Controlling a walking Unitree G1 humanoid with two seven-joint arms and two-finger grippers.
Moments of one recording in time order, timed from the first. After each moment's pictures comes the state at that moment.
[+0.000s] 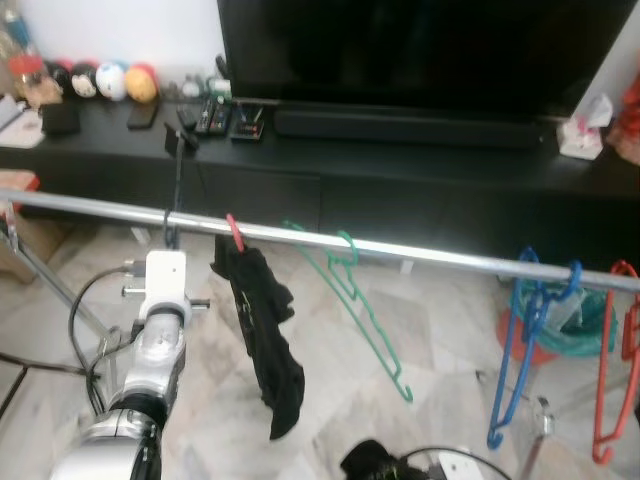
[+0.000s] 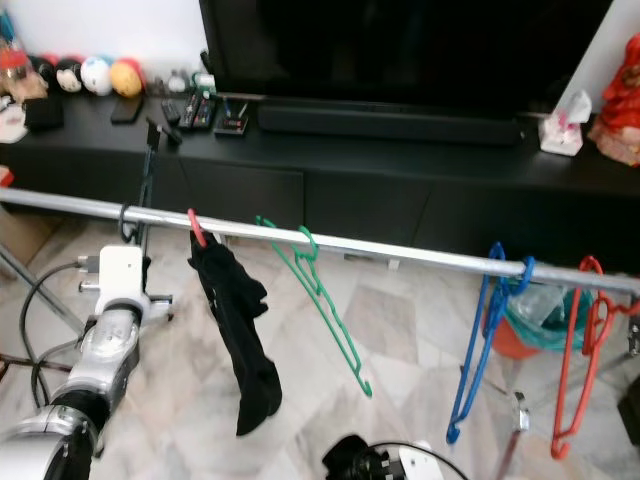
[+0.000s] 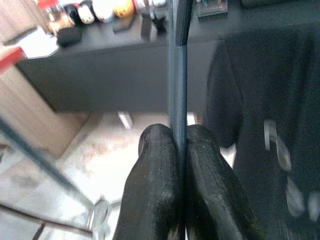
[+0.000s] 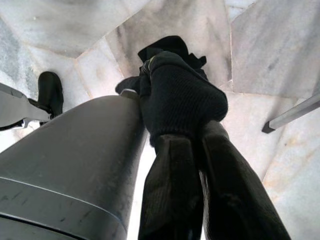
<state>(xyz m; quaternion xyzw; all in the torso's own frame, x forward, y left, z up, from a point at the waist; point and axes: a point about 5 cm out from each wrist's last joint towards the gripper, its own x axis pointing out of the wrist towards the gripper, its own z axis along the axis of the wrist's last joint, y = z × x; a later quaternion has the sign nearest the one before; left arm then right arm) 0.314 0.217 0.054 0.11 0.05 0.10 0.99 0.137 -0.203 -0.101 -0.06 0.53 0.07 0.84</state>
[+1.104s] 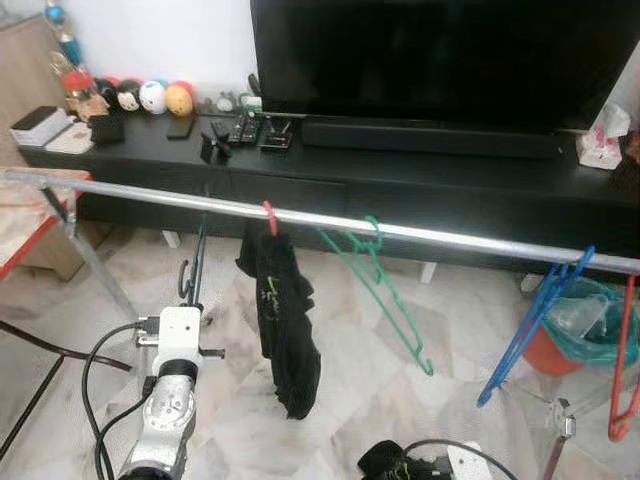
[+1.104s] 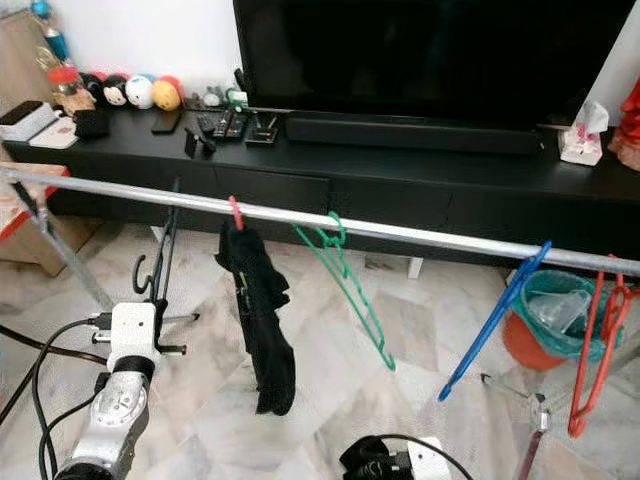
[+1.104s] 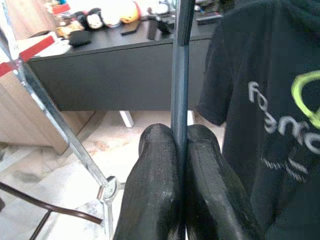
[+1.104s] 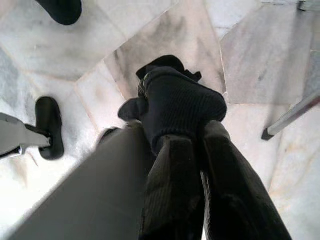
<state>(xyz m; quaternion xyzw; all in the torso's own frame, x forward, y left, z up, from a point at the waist) 0.279 0.200 0.038 0.10 0.04 0.08 0.99 0.144 -0.204 -0.098 -0.06 0.50 0.01 0.86</state>
